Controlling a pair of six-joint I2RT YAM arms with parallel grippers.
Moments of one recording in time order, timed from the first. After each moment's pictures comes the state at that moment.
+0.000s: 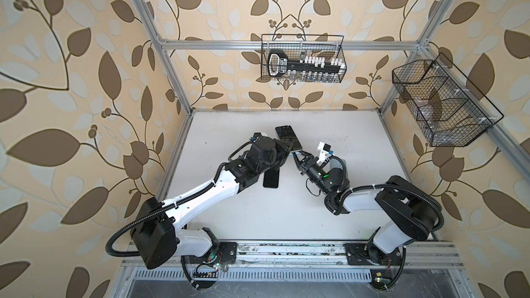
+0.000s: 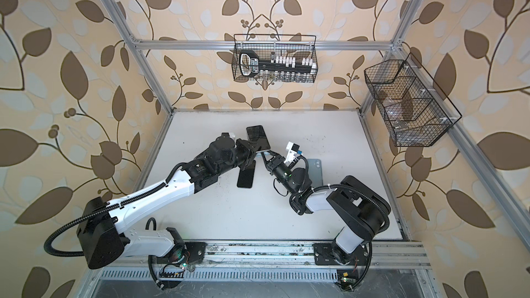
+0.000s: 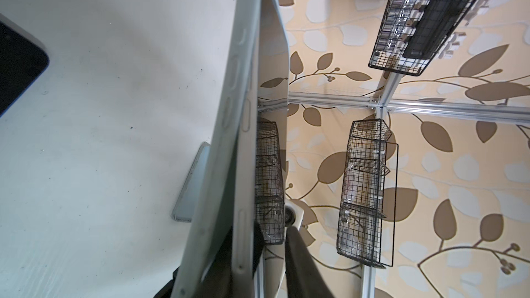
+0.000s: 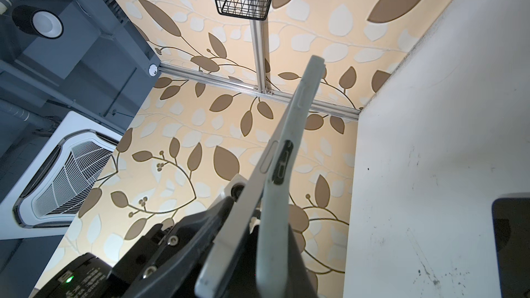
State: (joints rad) left arm -0.74 1.31 1.00 -0.04 -0.04 -1.55; right arm 0.73 1.62 0.48 1.38 0.06 1.41
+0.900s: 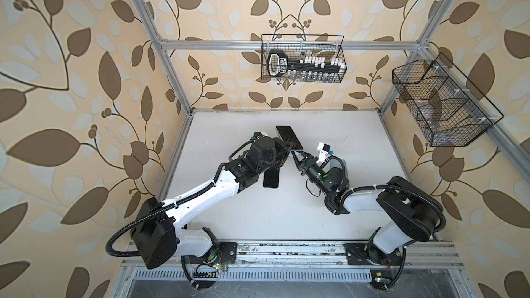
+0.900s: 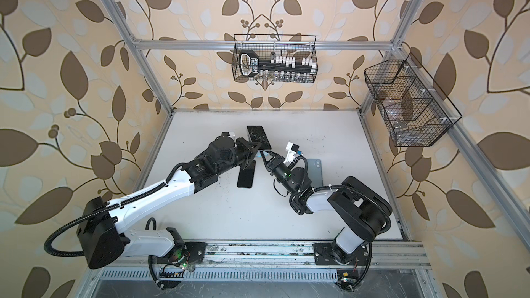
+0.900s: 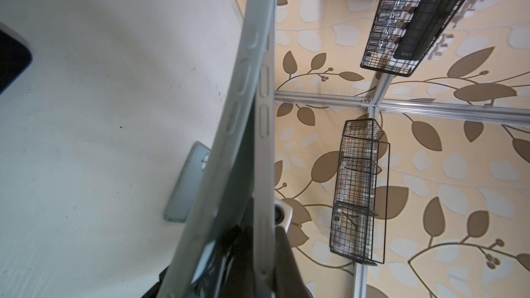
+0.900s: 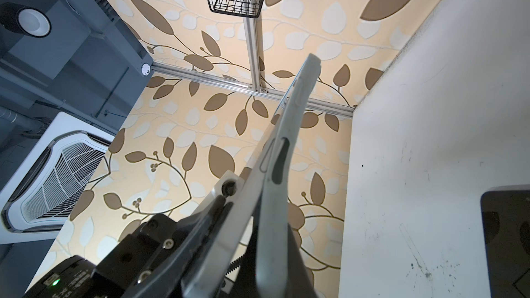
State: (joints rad) left arm -0.74 1.31 1.00 -0.01 -0.03 -1.57; right arm 0.73 1.61 0.48 1.33 0.06 1.41
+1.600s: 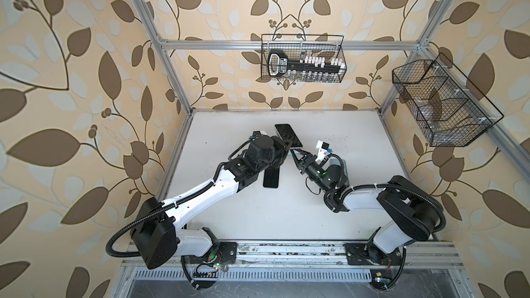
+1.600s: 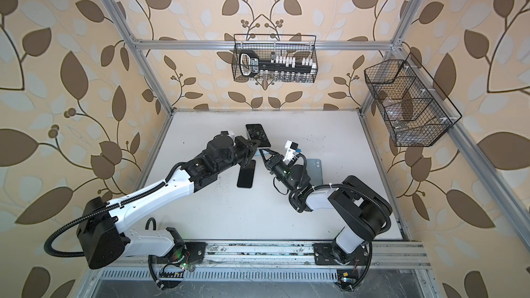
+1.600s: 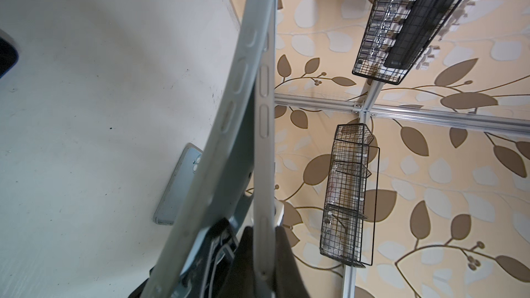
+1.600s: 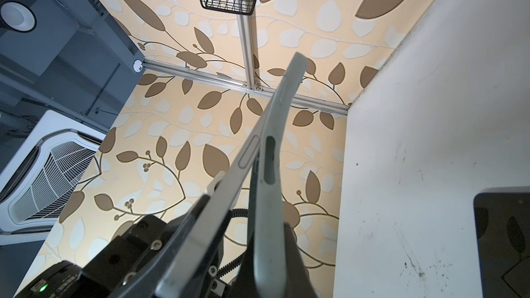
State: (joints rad) left arm -0.74 1.30 1.00 0.01 -0.02 -1.59; right arm 0.71 1.62 0.51 1.29 0.04 1.41
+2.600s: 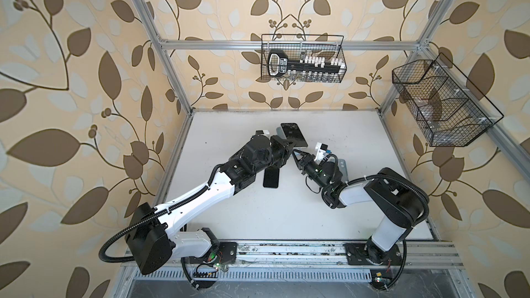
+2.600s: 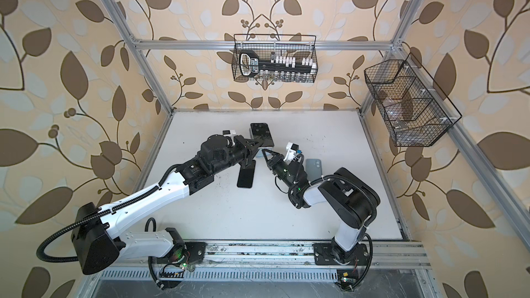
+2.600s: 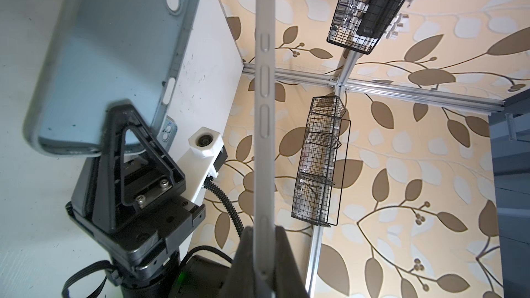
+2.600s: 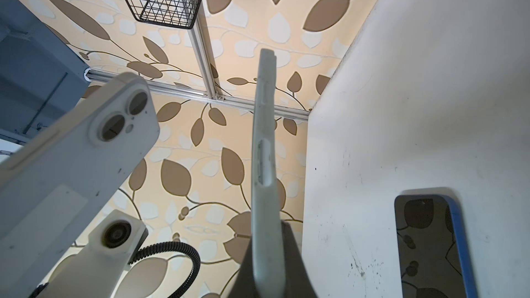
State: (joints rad) left arm -0.75 1.25 1.00 0.05 0.08 -1.65; right arm 0.65 1.74 0.53 1.26 0.03 1.41
